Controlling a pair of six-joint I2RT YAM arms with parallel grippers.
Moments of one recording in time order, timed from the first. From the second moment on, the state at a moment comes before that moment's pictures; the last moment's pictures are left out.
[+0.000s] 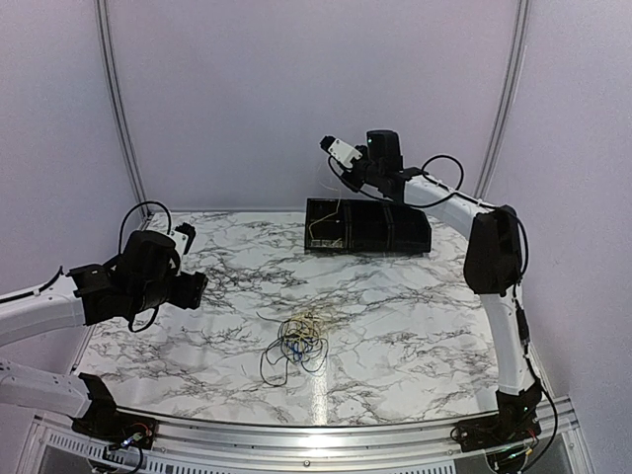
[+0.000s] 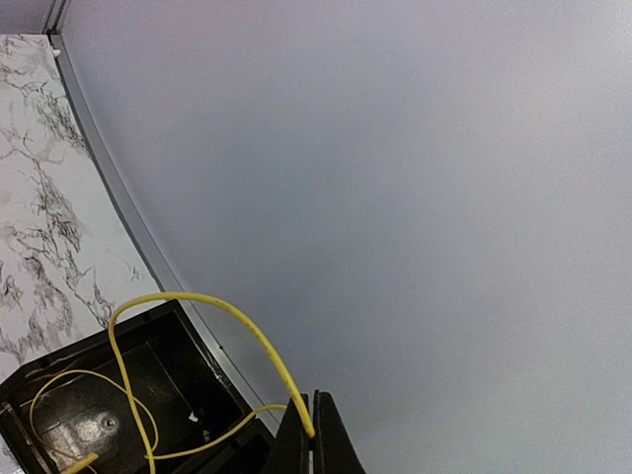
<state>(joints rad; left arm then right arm) -0.72 1.06 0.71 -0.35 -0.45 -0.16 0.47 2.35 2.21 -0.11 -0.03 -0.72</state>
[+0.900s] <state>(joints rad) -0.72 1.08 0.71 -0.35 -0.41 -0.16 0.46 2.38 2.35 0.11 0.07 -0.75</state>
